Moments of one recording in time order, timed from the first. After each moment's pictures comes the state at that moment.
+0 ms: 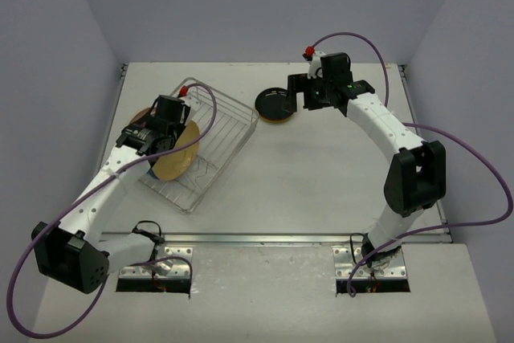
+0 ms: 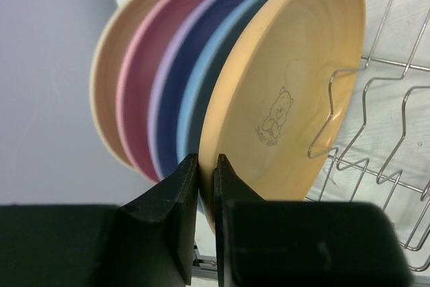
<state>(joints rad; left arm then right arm) -0.30 1.15 1.06 -0.77 -0.46 0.35 0.30 1.73 1.45 -0.44 -0.25 0.15</state>
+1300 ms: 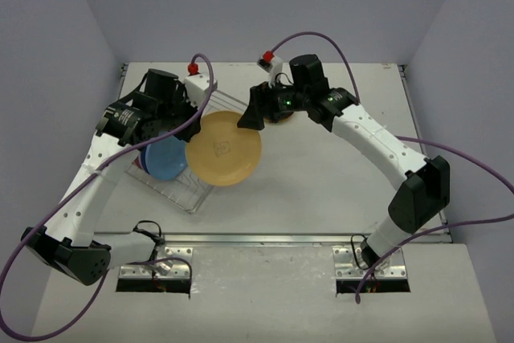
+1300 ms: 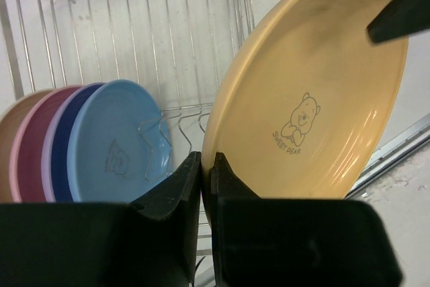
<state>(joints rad) -0.36 1.21 1.47 -1.04 0.14 0.21 0.57 1.63 1.49 -0.37 -0.60 0.21</state>
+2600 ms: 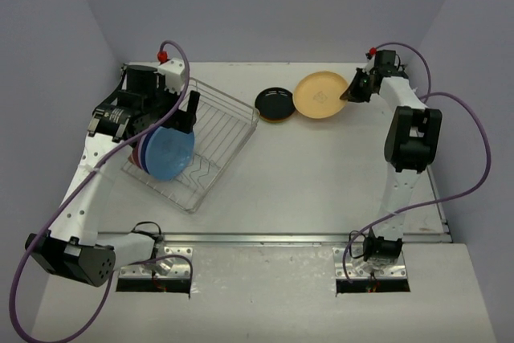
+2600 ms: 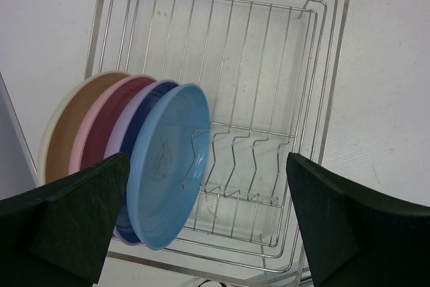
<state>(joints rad) -0.18 1.19 1.40 -0.89 0.06 0.12 -0.13 2.24 1.79 -0.47 -0.35 0.29</state>
